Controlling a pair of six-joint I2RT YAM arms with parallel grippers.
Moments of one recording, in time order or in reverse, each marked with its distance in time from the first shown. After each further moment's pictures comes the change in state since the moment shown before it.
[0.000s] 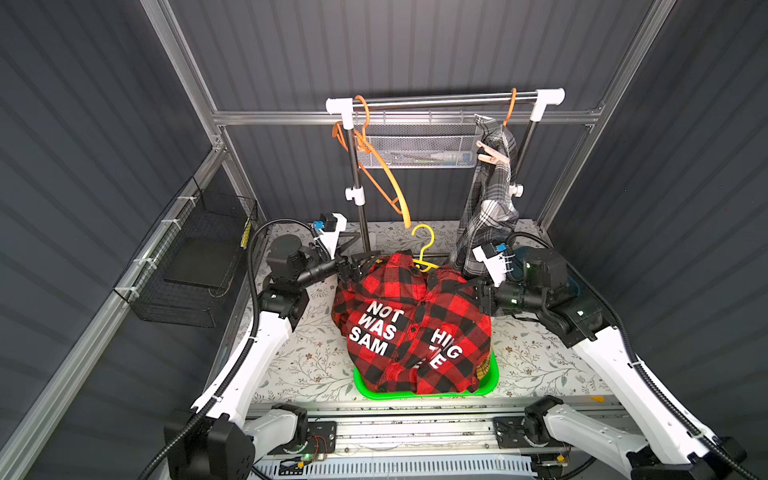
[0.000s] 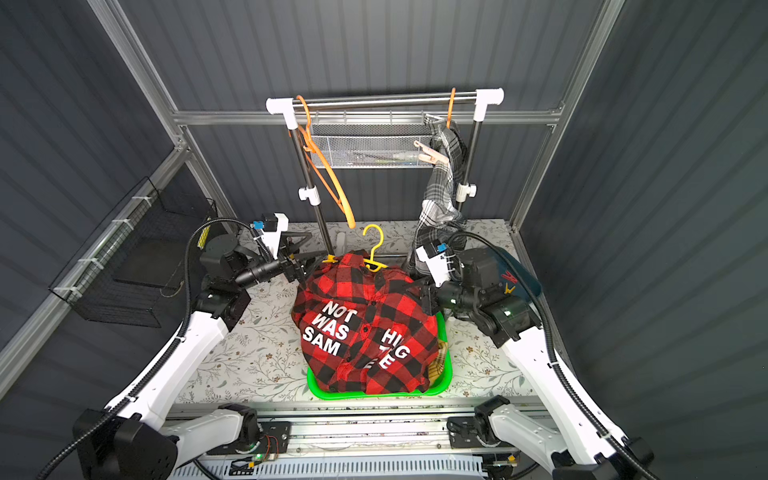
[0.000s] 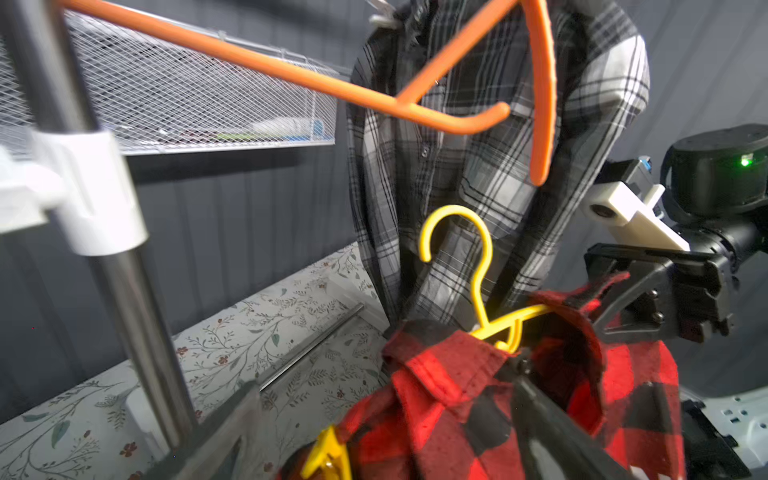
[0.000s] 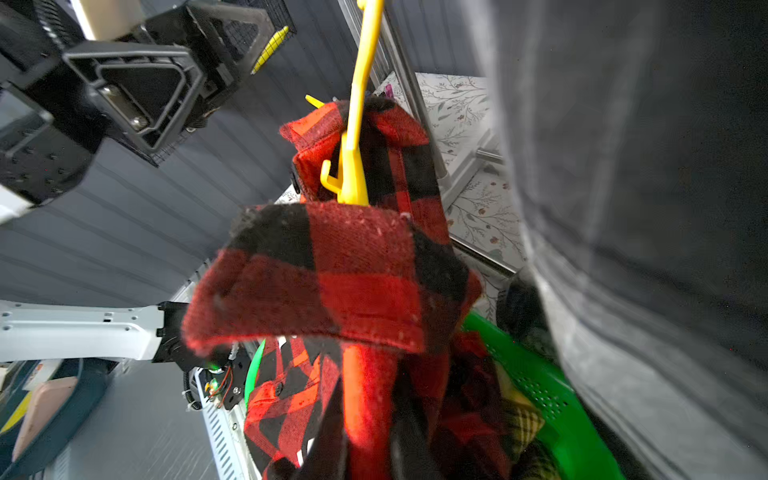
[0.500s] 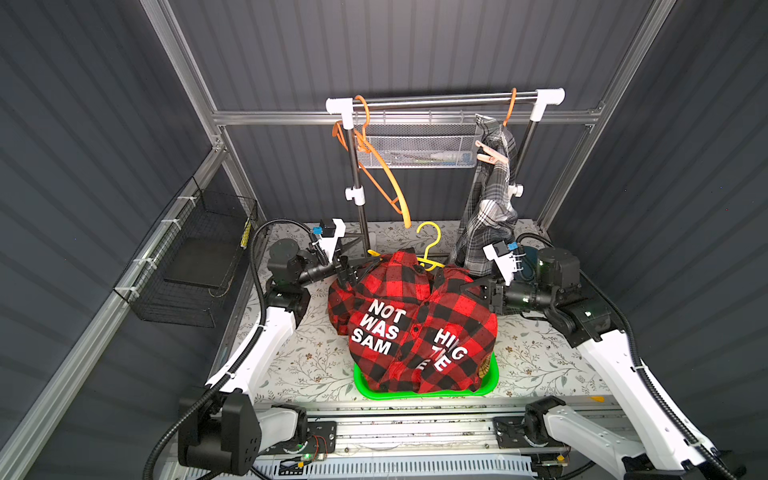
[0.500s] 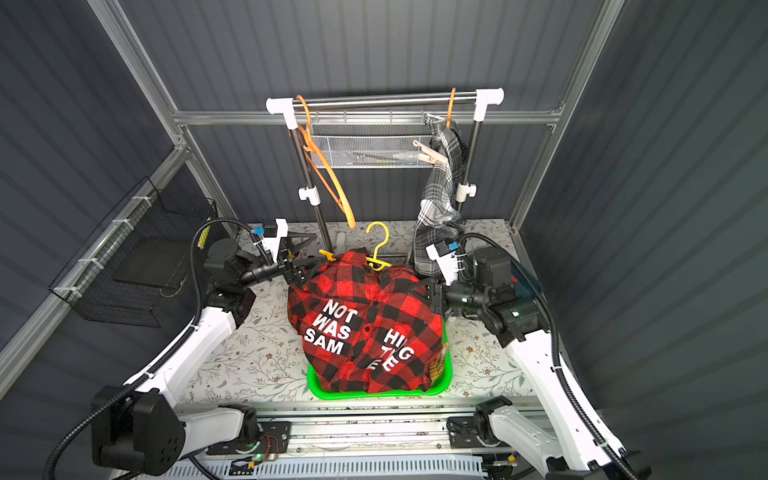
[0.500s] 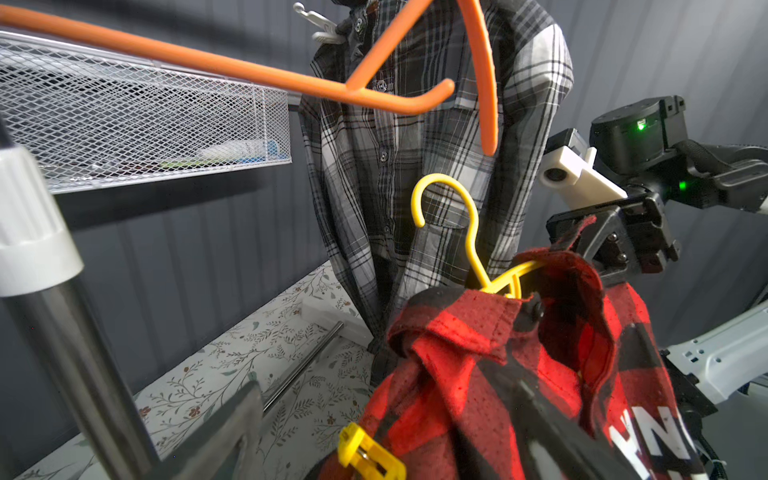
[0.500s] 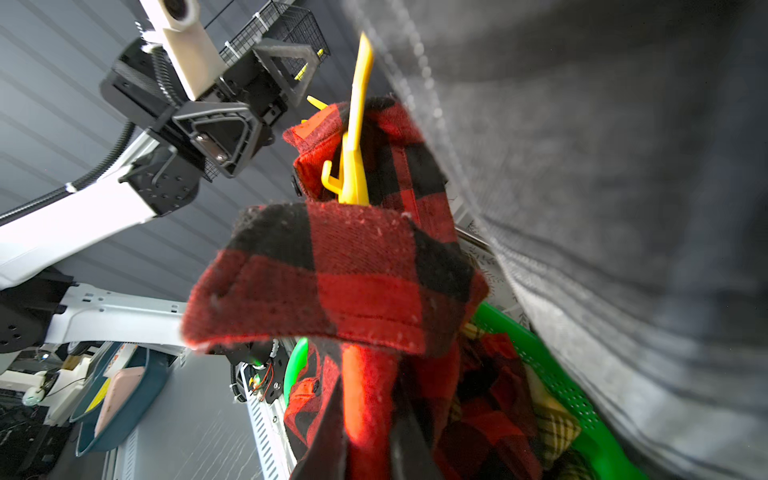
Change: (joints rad) left arm 0.042 0.094 -0.068 0.273 0.200 0.011; right arm -0.108 -0.016 -0.018 0.018 -0.188 0.029
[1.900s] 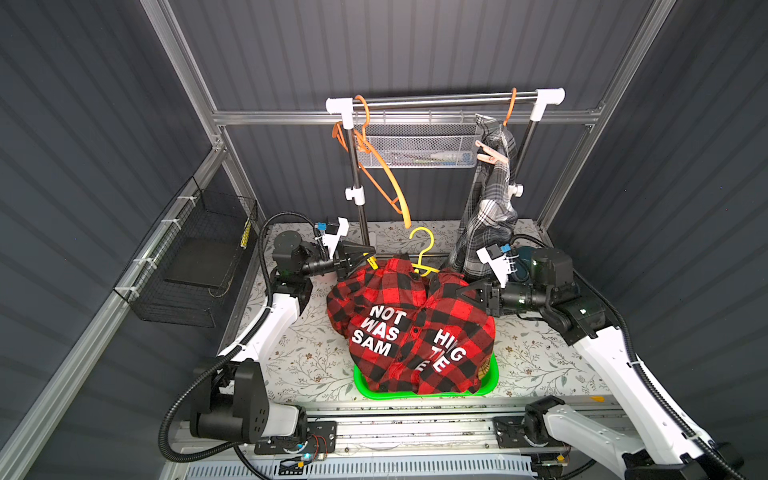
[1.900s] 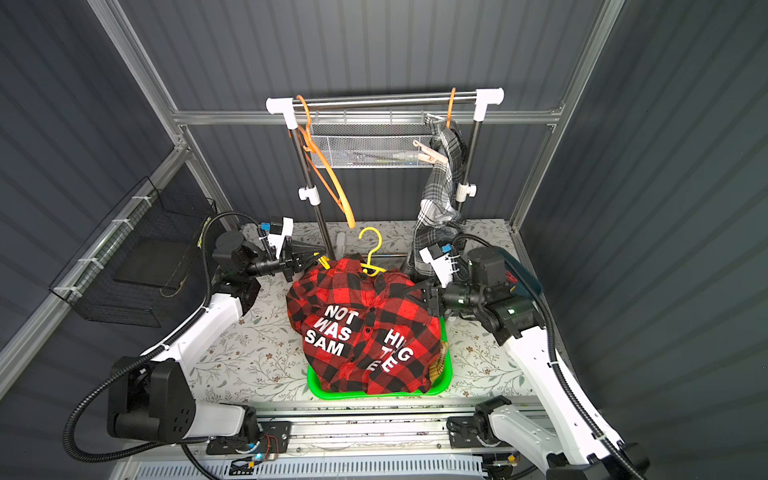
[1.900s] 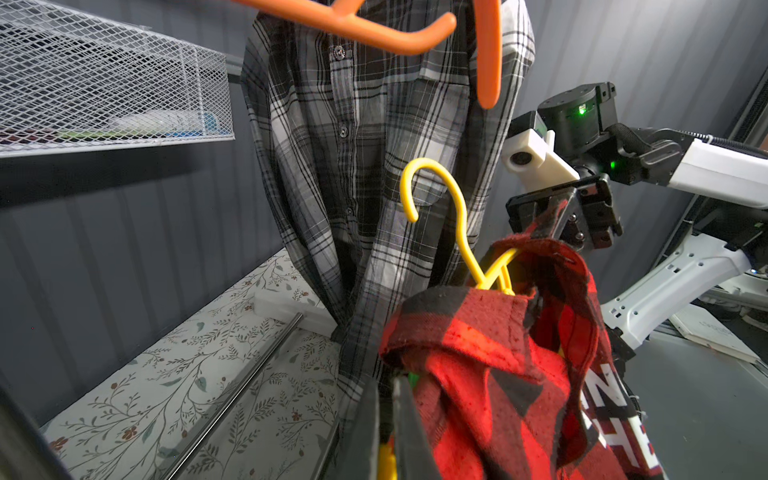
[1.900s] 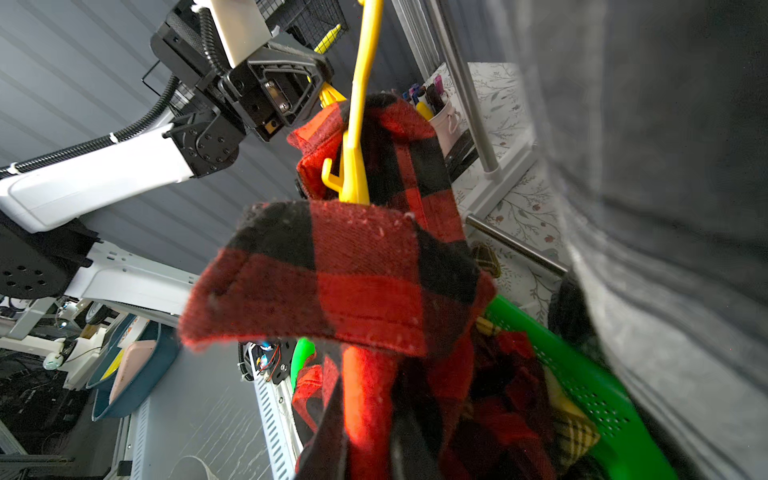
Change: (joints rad) left arm 0.020 0.122 0.072 0.034 0.202 -0.033; right arm 0.043 0.025 0.000 -0.021 -0.005 -0.043
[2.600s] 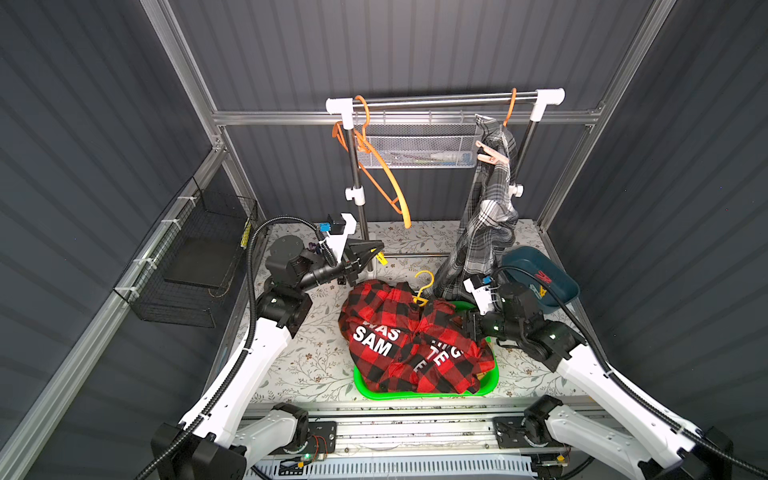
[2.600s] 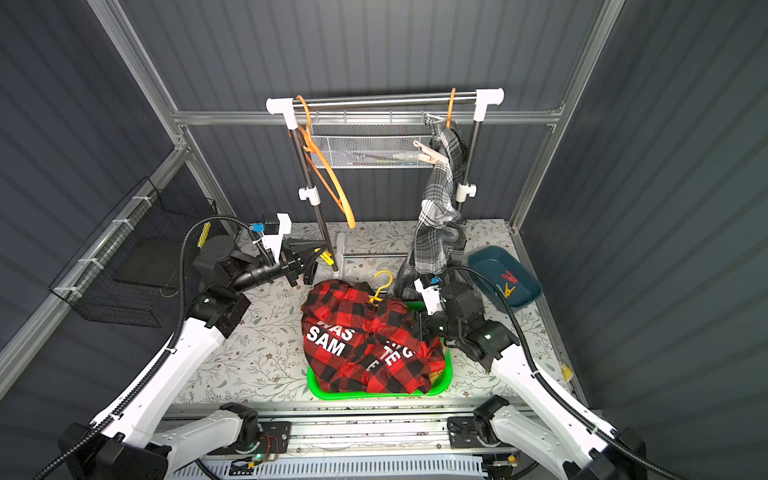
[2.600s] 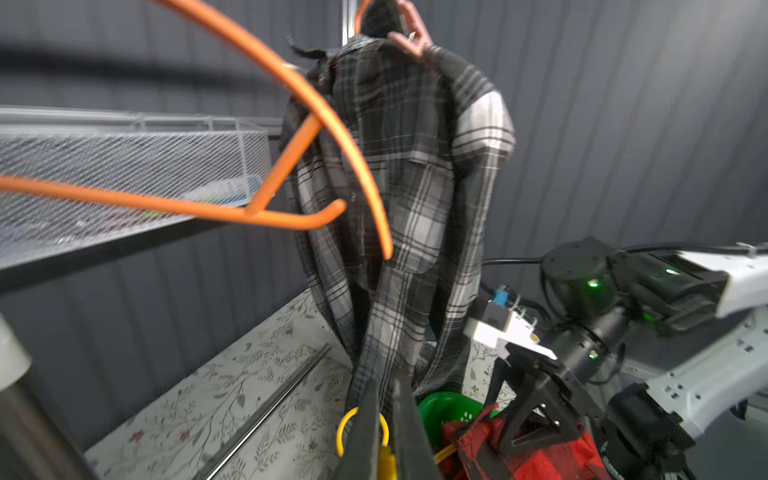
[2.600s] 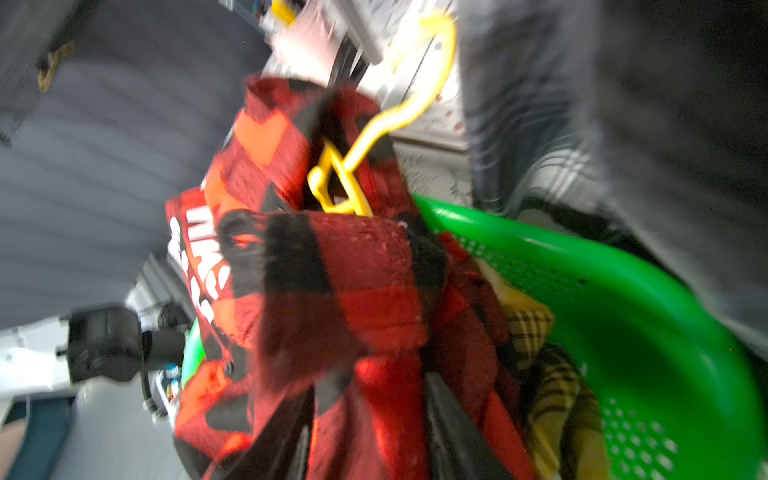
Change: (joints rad) left arm -0.189 -0.270 0.080 -0.384 -0.452 0.062; right arm 0.212 -0.123 -0.333 0.149 0.486 0.206
